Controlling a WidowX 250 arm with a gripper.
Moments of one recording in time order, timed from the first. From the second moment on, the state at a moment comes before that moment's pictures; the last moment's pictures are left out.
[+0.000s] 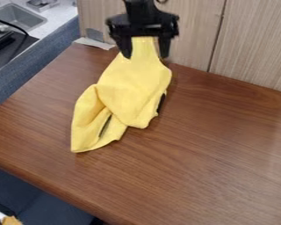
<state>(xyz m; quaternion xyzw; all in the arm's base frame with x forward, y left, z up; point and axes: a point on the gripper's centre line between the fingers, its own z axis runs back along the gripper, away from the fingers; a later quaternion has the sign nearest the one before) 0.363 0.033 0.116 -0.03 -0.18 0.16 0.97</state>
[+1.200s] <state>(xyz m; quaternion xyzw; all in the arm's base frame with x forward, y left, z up) 0.362 0.035 0.119 -0.03 -0.18 0.17 0.97</state>
